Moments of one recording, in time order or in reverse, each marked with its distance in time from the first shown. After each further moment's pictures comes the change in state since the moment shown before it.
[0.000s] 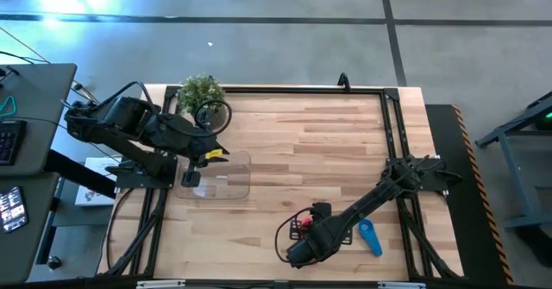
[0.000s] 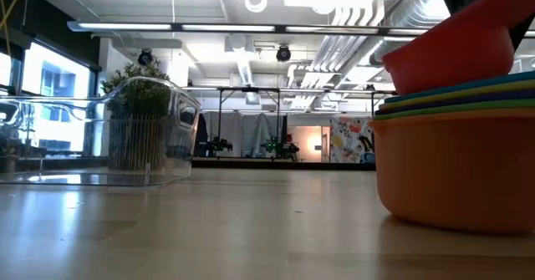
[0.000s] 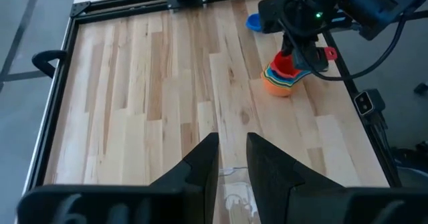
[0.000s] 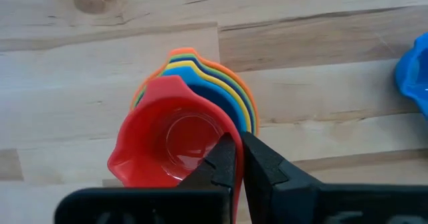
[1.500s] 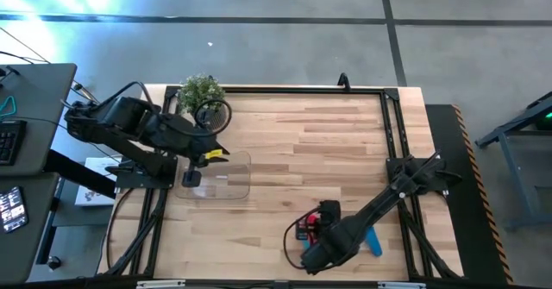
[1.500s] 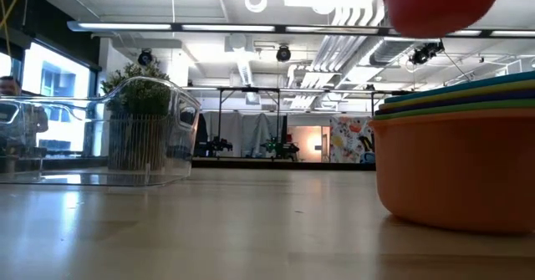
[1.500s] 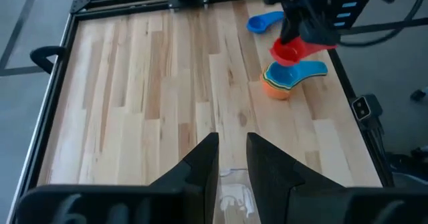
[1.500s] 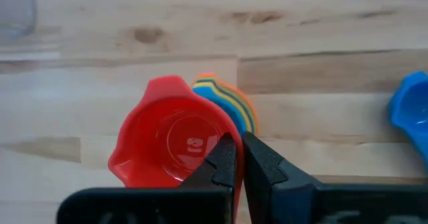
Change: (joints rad) left arm 0.000 0.001 0.000 0.004 0.000 -0.029; right arm 0.060 -0.097 0.000 -0.043 0.173 0.009
